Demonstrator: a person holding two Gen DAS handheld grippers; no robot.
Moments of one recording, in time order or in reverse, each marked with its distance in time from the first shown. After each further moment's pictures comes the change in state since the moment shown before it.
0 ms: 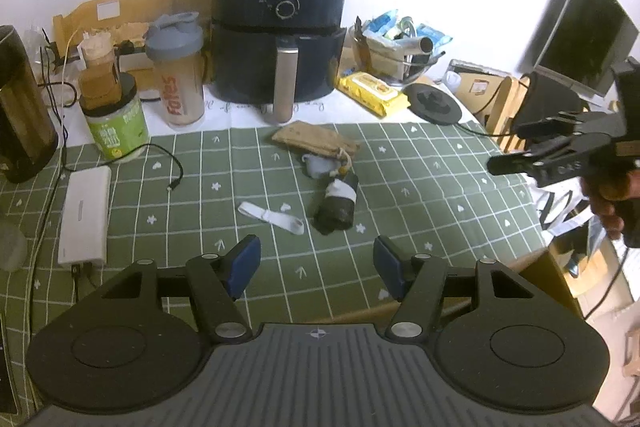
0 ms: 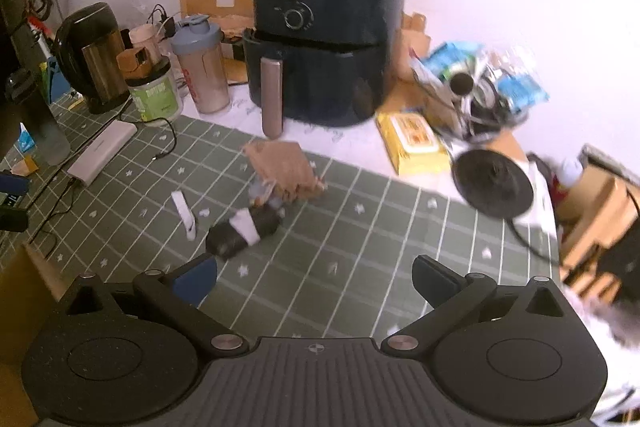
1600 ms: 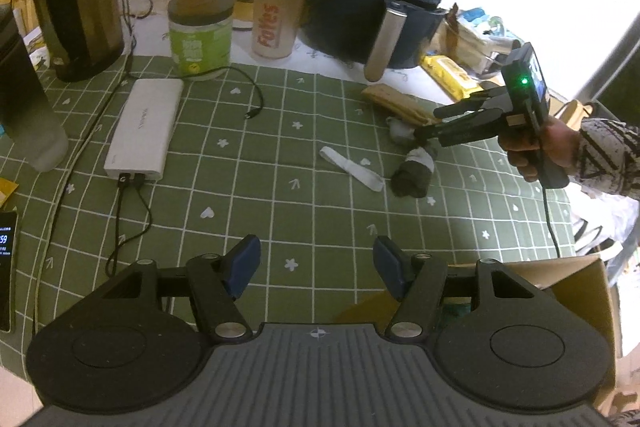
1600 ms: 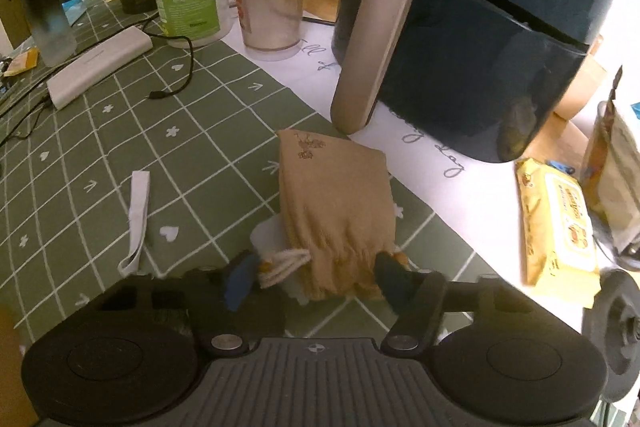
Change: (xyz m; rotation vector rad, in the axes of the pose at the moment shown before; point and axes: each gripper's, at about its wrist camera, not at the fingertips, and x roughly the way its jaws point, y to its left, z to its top) left arm 0.003 0.072 -0.036 -0.237 0.097 0.078; right arm 0.228 0.038 0.059 -0.357 0.138 0.174
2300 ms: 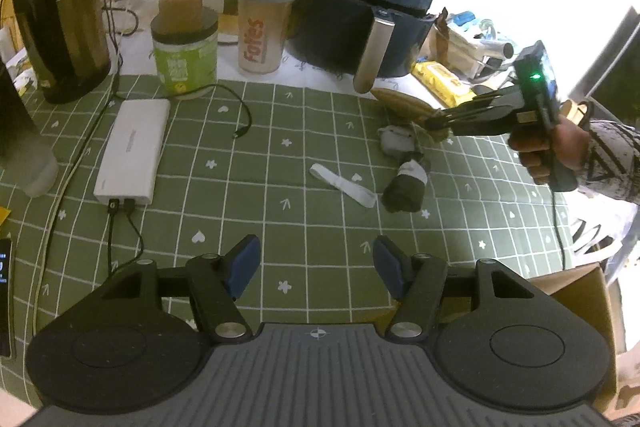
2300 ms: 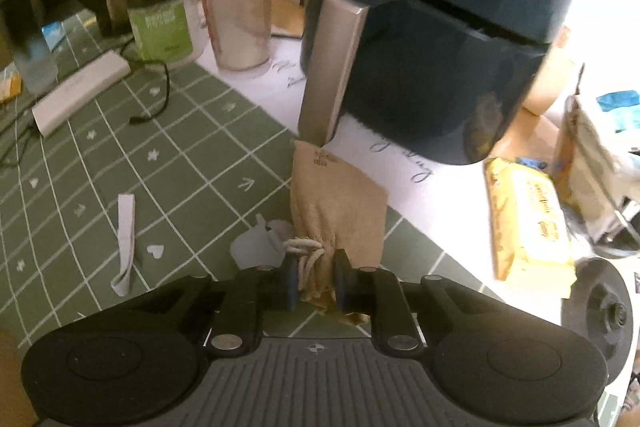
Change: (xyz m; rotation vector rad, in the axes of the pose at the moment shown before) left arm 0.006 -0.009 0.014 0.048 -0.023 -0.015; right arm -0.026 -0.016 0.002 0.070 -0.035 -0.043
